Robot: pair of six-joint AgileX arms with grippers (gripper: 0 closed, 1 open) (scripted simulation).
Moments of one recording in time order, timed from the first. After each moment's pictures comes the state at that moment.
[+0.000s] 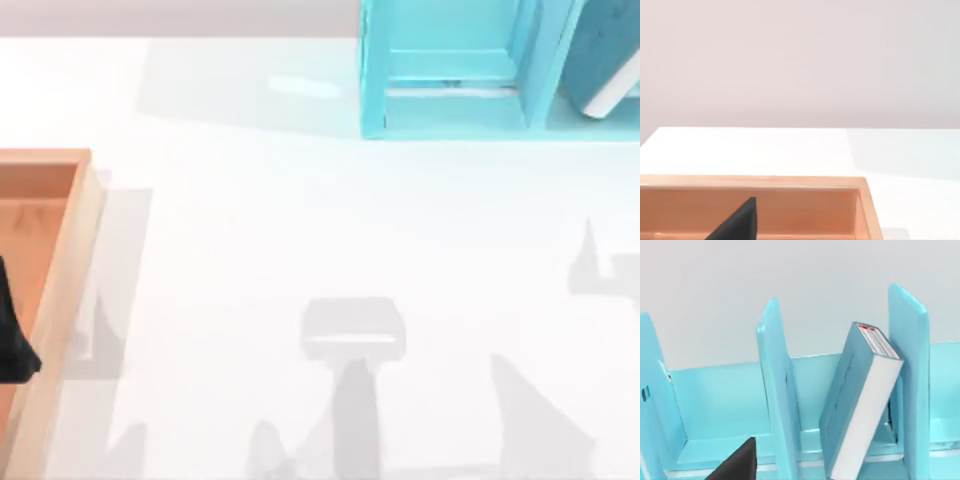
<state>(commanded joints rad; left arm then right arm) 0.00 0.00 0.00 0.00 0.00 0.00 -0.03 0.66 0.27 0.41 -0.05 0.13</state>
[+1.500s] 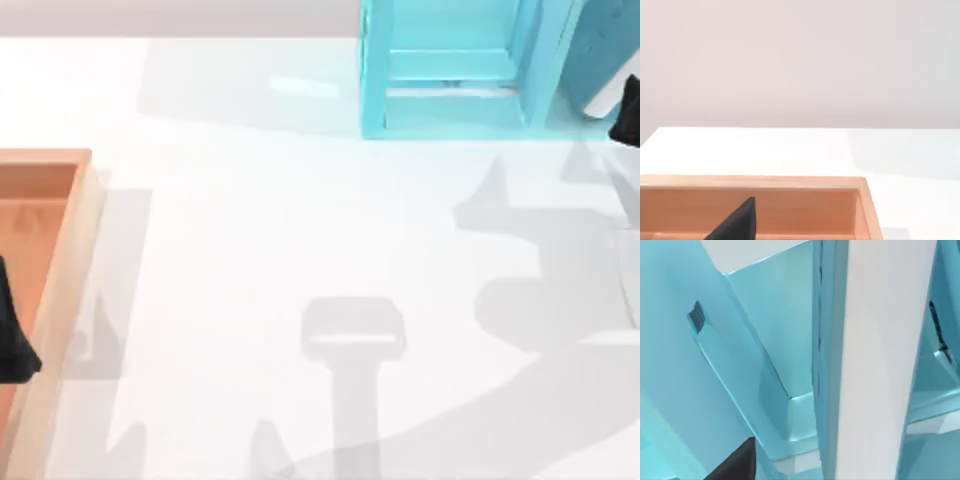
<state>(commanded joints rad) 0.00 0.00 0.00 0.00 0.00 0.00 -0.10 2.12 0.80 1.20 -0.14 0.39</state>
